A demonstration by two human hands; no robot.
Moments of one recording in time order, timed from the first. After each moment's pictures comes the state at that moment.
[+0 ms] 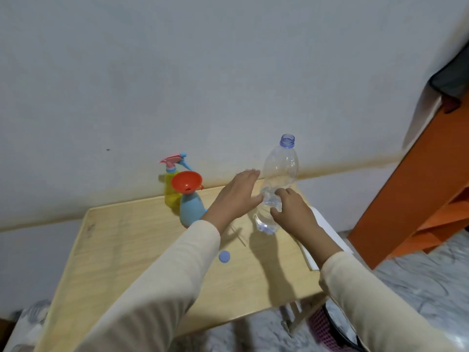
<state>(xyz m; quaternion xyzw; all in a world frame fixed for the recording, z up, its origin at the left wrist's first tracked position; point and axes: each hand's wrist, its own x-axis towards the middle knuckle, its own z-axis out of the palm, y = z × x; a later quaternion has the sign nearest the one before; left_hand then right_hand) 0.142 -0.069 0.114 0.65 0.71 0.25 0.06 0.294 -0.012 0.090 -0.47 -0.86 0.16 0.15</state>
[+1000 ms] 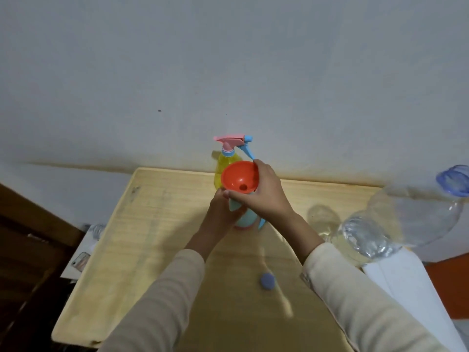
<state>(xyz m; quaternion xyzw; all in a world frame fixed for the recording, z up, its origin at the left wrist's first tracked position) -0.005 -0.100 -0.009 0.28 0.81 0.46 0.22 0.073 0.002 0.059 -0.25 -0.85 0.43 0.16</state>
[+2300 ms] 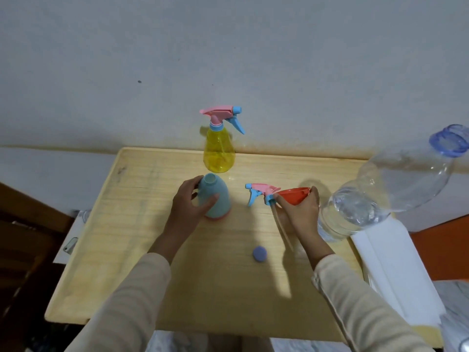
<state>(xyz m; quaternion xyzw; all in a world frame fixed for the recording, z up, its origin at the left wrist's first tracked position) -0.002 -0.158 -0.034 0.28 0.79 0.53 0.13 0.162 0.031 -0.042 -0.53 -0.69 0.45 0.23</state>
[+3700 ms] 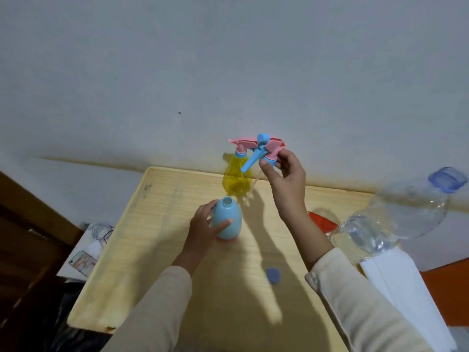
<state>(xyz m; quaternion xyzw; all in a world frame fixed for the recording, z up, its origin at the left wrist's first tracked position) -0.007 -0.175 -0.040 0.23 0.77 0.57 0.16 0.076 -0.028 0.097 -0.24 -0.65 0.60 0.41</state>
